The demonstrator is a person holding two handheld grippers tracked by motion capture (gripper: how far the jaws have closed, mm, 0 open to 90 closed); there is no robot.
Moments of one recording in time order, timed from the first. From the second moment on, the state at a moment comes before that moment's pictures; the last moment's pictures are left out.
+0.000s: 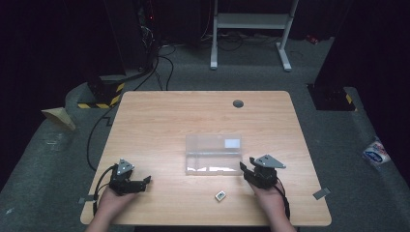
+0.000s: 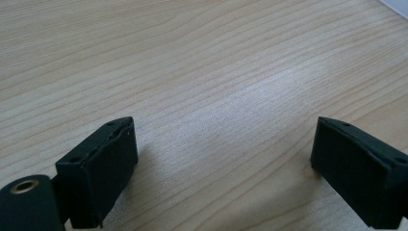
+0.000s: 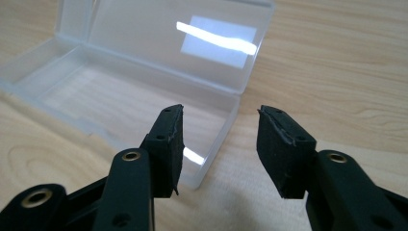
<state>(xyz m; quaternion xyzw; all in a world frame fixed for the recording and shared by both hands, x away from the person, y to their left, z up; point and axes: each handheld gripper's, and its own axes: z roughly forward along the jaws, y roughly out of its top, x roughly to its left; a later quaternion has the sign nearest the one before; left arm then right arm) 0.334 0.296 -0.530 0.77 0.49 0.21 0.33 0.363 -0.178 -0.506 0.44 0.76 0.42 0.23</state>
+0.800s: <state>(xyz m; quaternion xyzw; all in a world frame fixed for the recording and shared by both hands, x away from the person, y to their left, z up) 0.336 0.295 -0.530 0.77 0.49 0.21 0.33 0.337 -0.170 -0.508 0.41 0.79 0.42 0.19</state>
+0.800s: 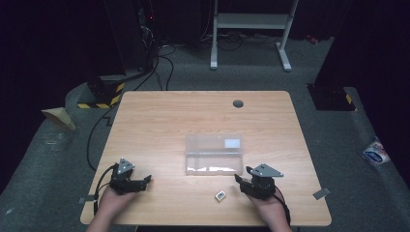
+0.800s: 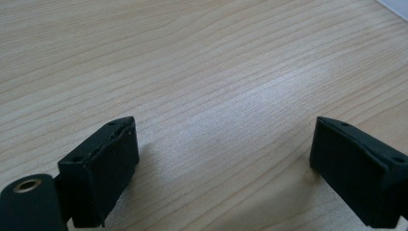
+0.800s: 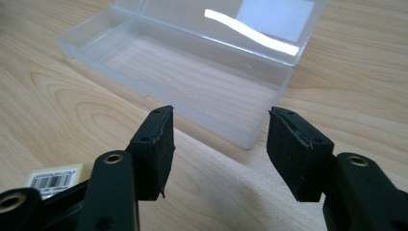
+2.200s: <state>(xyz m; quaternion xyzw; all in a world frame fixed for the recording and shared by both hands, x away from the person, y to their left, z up) 0.343 0.292 -0.528 0.78 0.49 0.21 0.33 0.299 -0.126 -0.514 0.32 0.84 0.41 0.13</state>
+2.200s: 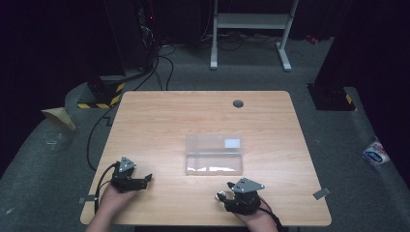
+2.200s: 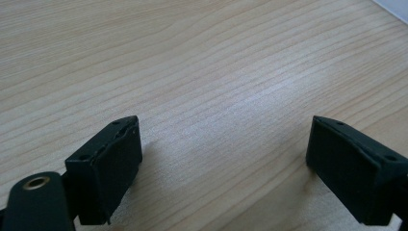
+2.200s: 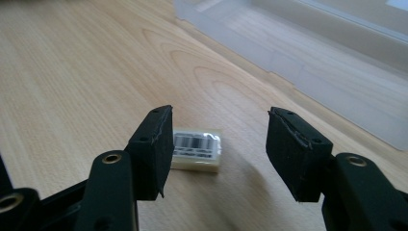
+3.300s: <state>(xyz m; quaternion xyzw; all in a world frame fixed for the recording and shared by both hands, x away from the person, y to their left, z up) 0.340 0.292 -0.530 0.78 0.49 0.21 0.34 0.307 -0.115 -0.524 0.32 0.86 0.38 0.14</state>
